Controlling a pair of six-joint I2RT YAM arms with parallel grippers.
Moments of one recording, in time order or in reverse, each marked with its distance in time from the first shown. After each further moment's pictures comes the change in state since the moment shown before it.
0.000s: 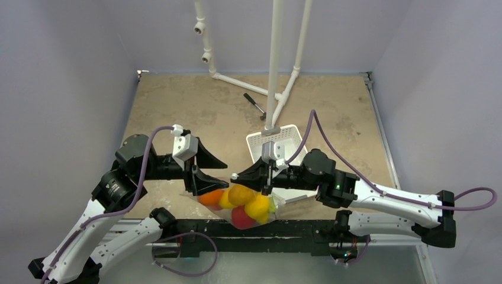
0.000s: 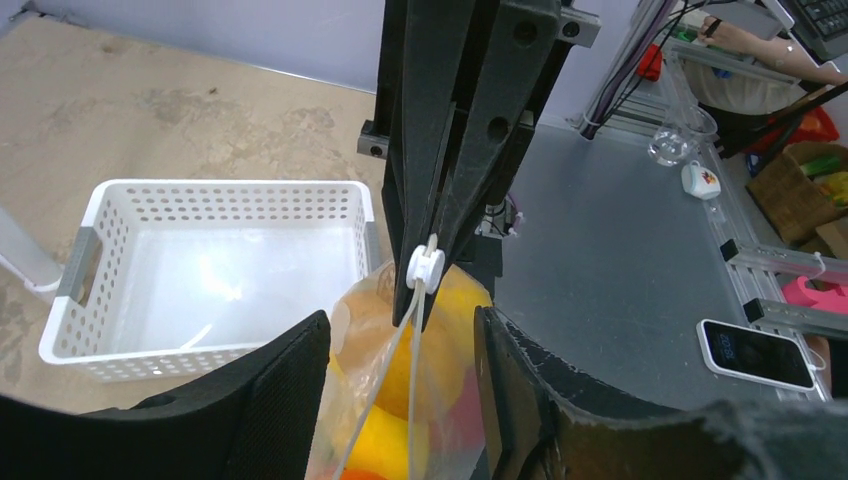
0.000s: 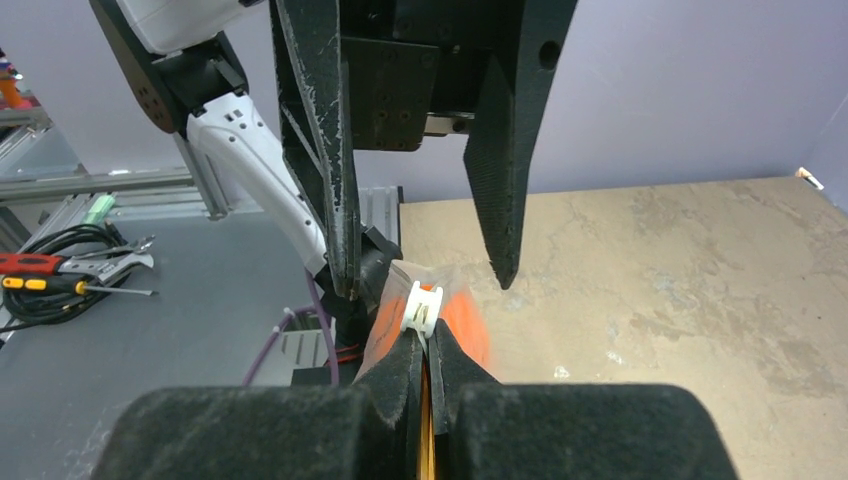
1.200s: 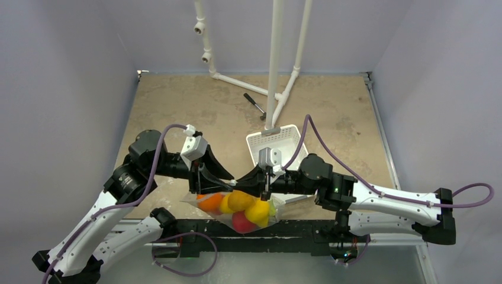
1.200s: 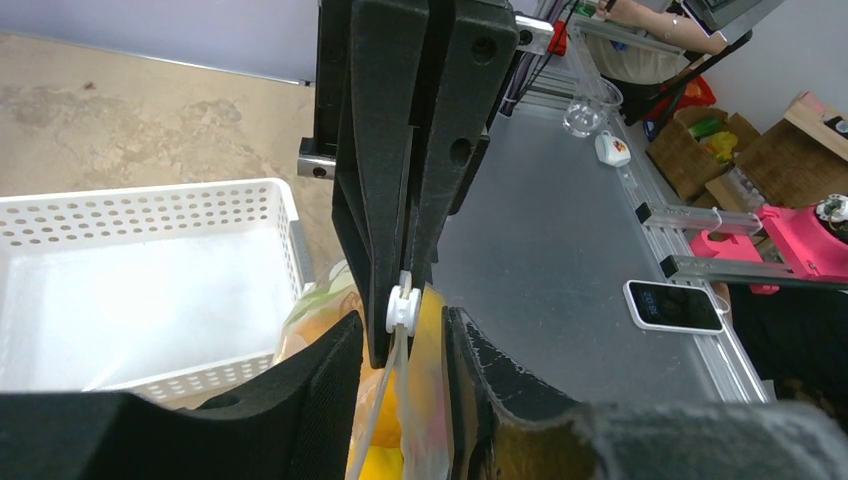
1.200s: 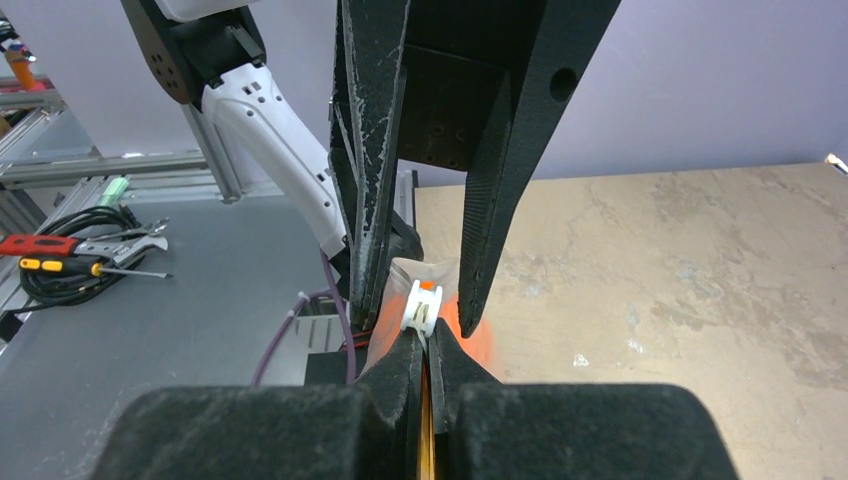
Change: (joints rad) left arm 0.000 0.063 -0.048 0.107 0.209 -0.048; right arm 0.051 0.000 -0.024 -0.003 0.024 0.001
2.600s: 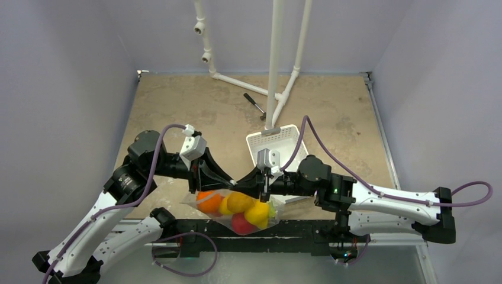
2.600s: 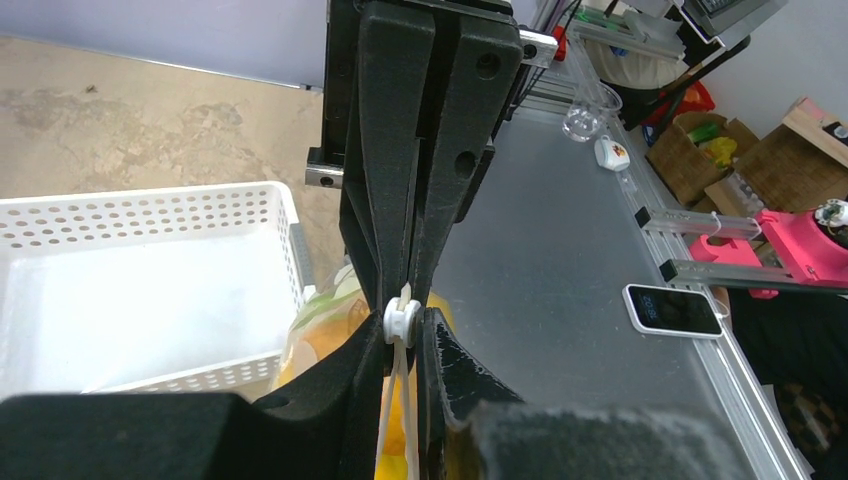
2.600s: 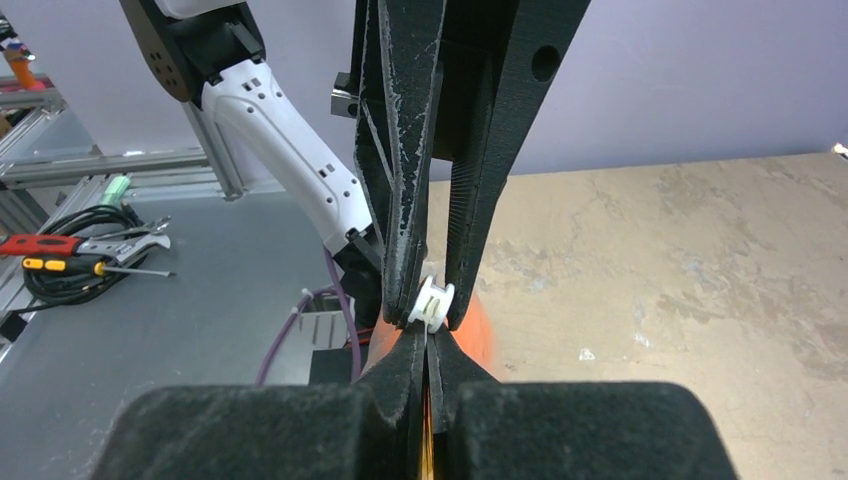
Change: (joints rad) left arm 0.001 -0.006 -0.013 0.017 0.004 -0.019; right arm 0.010 0.006 0.000 -0.005 0.016 0.008
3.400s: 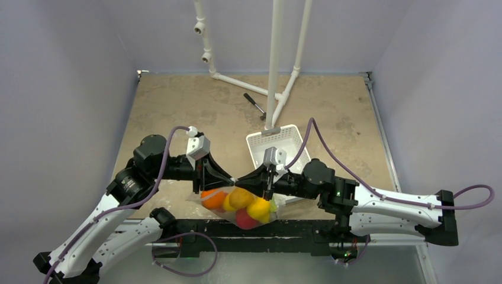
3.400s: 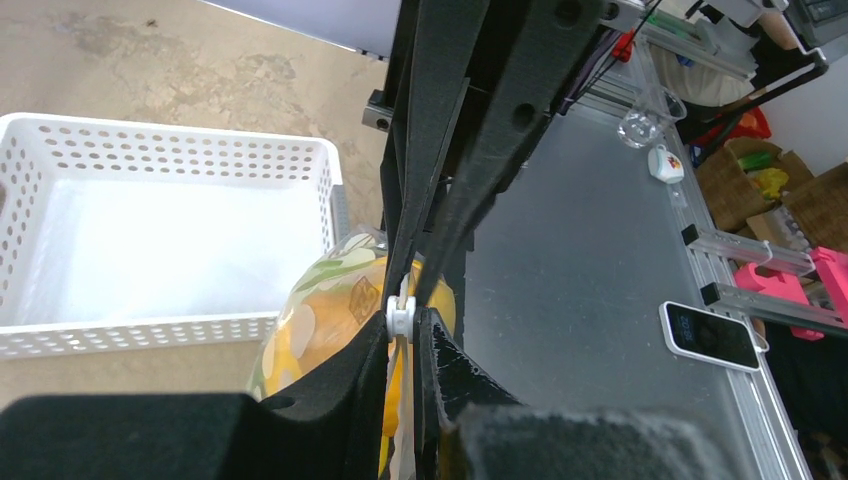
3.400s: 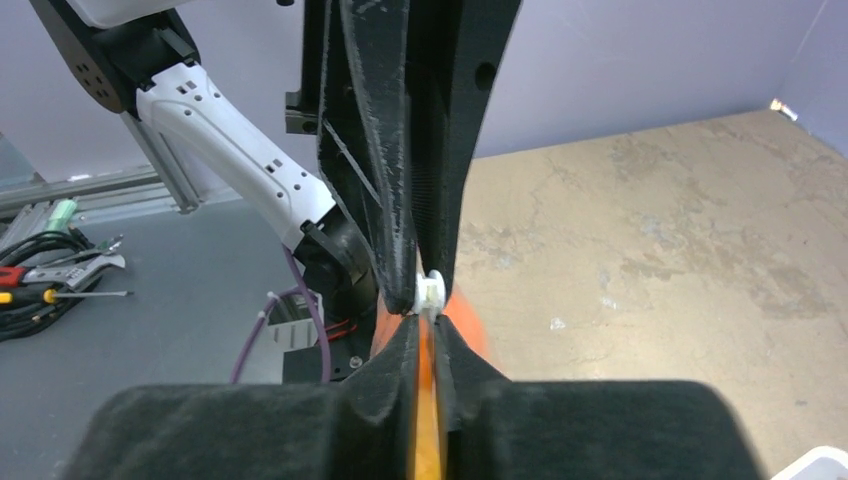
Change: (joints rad) left arm -0.001 -0.031 -0.067 -0.039 -0.145 0.002; right arm 0.001 -0.058 -0.086 0.035 0.116 0.037
